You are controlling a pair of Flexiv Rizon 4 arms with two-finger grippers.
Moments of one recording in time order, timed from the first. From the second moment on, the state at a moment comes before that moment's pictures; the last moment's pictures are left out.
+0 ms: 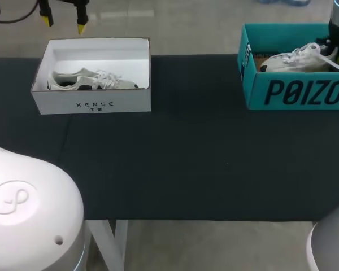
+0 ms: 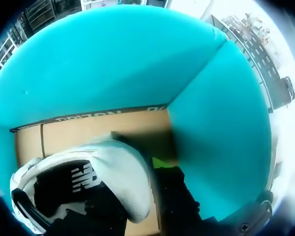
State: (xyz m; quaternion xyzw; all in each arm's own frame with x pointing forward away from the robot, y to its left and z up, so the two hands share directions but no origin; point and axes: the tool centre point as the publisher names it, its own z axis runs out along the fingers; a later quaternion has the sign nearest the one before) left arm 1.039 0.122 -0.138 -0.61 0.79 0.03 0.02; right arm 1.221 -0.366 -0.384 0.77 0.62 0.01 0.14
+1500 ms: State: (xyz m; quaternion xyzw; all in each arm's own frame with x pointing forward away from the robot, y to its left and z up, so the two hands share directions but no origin) left arm 1.055 0.132 -0.150 -0.54 0.84 -0.01 0.02; right arm 1.057 -0.305 -0.174 0.87 0.48 -0.11 -0.04
